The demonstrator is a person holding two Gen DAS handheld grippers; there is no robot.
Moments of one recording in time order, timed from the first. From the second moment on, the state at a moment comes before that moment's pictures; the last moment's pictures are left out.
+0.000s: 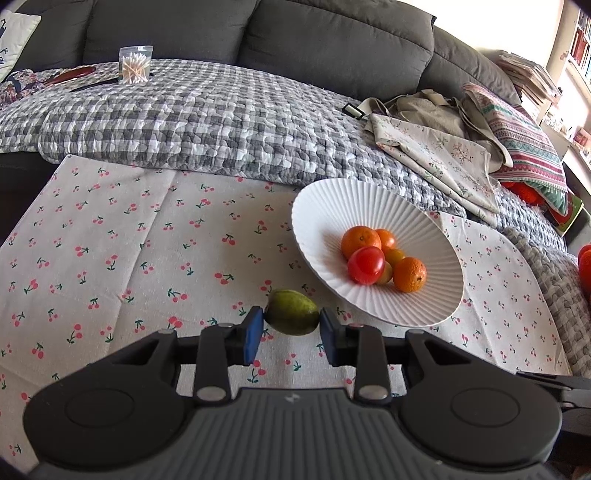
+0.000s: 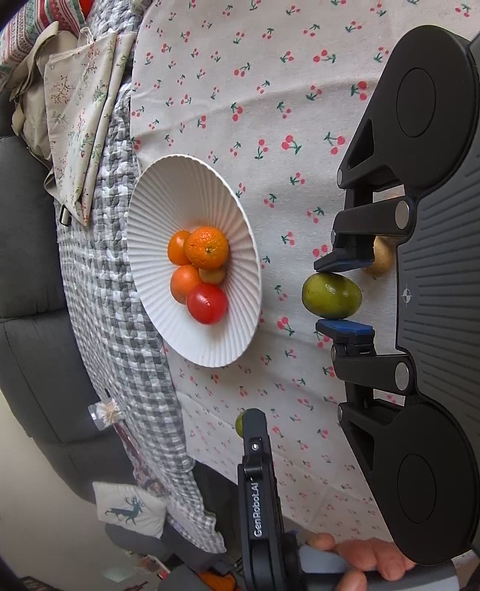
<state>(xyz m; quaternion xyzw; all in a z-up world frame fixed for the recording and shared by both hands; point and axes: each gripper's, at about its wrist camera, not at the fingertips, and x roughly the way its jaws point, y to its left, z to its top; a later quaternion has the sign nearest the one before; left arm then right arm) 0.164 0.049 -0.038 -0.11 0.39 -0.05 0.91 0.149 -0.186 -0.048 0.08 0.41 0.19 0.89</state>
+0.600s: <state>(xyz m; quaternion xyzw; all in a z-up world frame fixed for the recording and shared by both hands) 0.176 0.038 -0.036 -0.10 0.36 -0.07 0.92 0.145 -0.230 -0.022 0.13 0.38 0.18 0.90</state>
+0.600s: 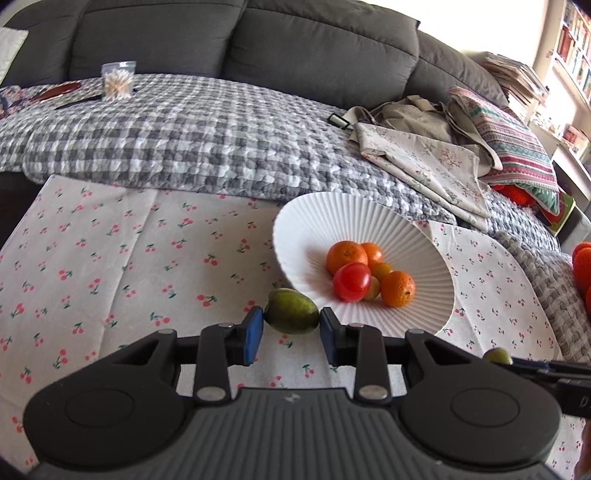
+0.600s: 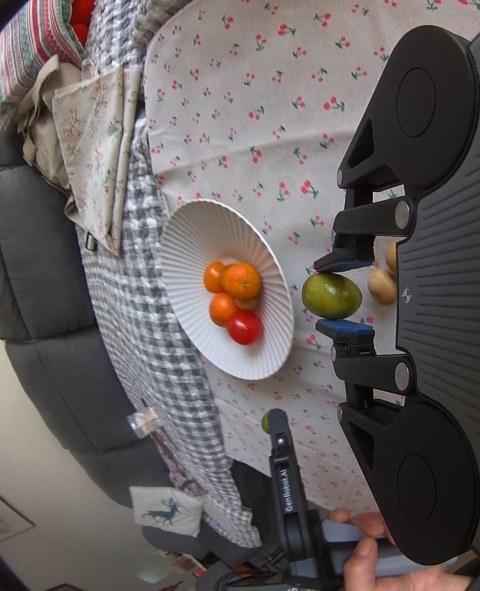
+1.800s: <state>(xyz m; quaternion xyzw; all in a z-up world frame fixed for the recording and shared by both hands) 0.200 -0.041 -0.060 0.04 0.31 -0.15 0.94 0.217 -0.217 -0.048 0.12 0.33 0.12 0.93</state>
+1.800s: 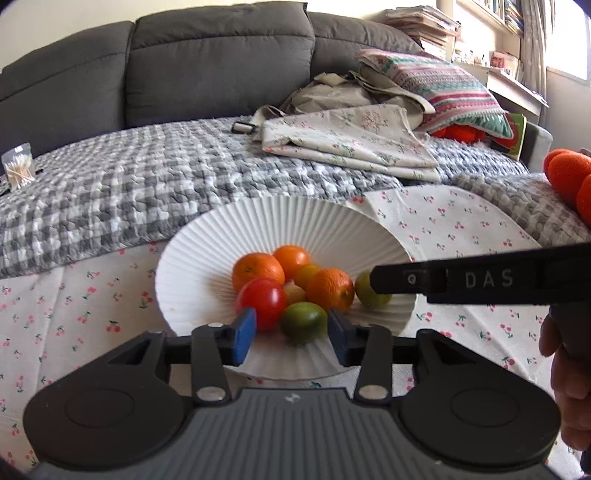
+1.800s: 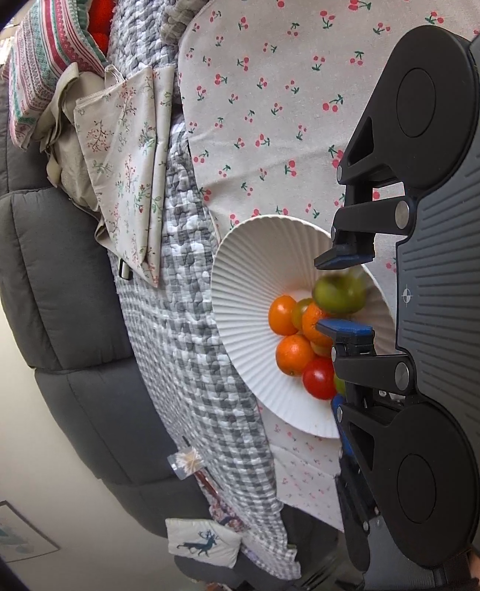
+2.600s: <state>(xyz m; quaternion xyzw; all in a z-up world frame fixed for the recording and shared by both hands) 0.174 0.000 -0.036 -0.03 0.35 -0.10 0.93 0.178 -0.242 -0.011 0.17 0.32 0.13 0.92</state>
